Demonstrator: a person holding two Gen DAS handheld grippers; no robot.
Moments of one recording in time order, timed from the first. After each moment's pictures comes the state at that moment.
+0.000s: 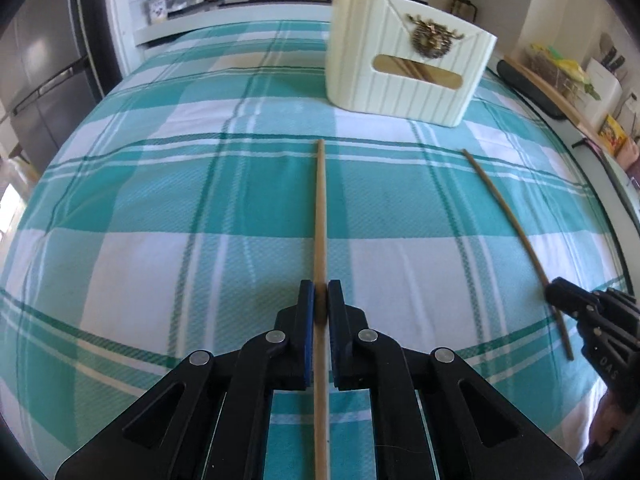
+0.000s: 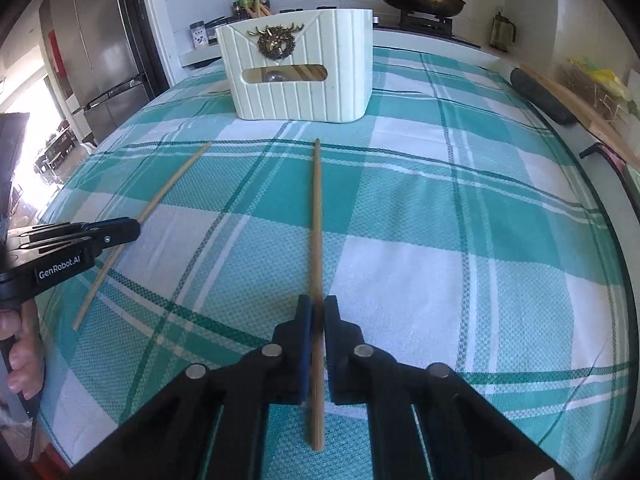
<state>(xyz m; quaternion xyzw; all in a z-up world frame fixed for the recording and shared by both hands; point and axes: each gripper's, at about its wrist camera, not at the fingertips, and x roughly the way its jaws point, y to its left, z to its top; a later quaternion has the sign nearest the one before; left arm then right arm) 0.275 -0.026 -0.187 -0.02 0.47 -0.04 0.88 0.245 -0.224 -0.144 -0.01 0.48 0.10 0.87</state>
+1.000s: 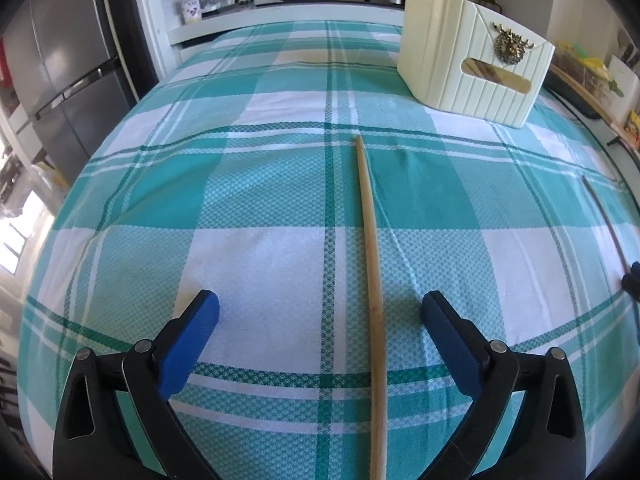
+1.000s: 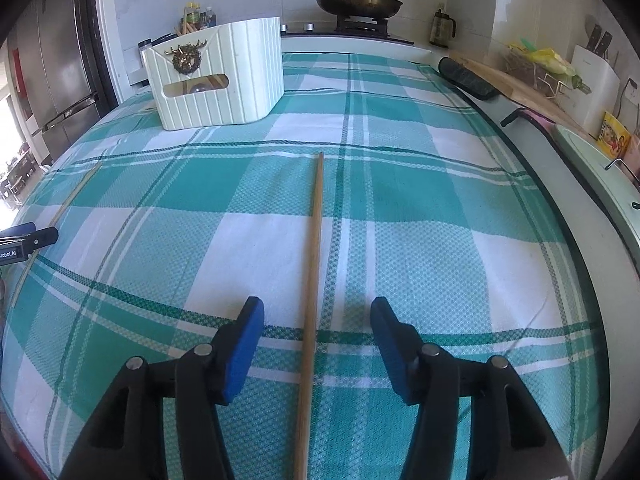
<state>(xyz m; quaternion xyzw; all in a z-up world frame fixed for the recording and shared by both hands) 0.279 0.037 -0.202 0.01 0.46 0.00 0.89 0.225 -0.286 -0.148 -0.01 0.46 0.02 0.89</state>
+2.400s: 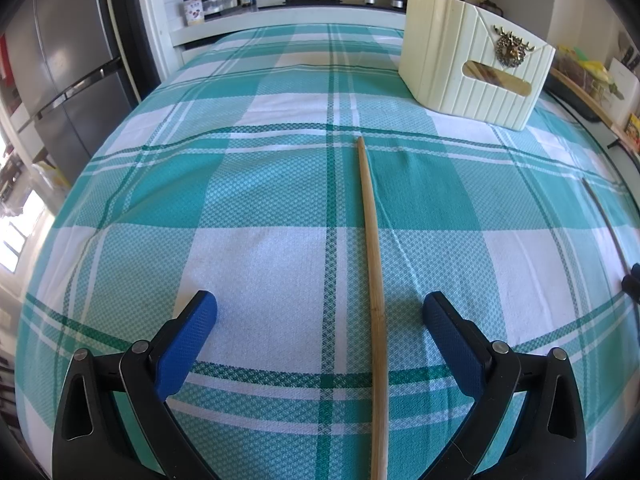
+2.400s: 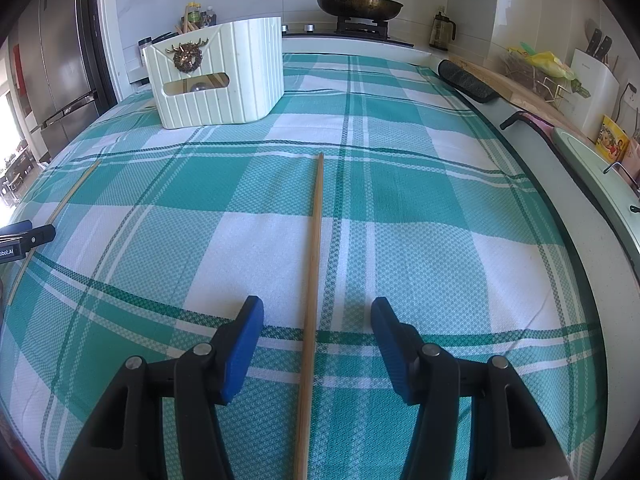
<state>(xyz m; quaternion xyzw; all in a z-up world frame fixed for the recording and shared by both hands) 0.277 0.037 -0.204 0.01 0.45 0.00 0.89 0.224 -0.283 -0.149 -0.02 0.46 0.01 0.89</state>
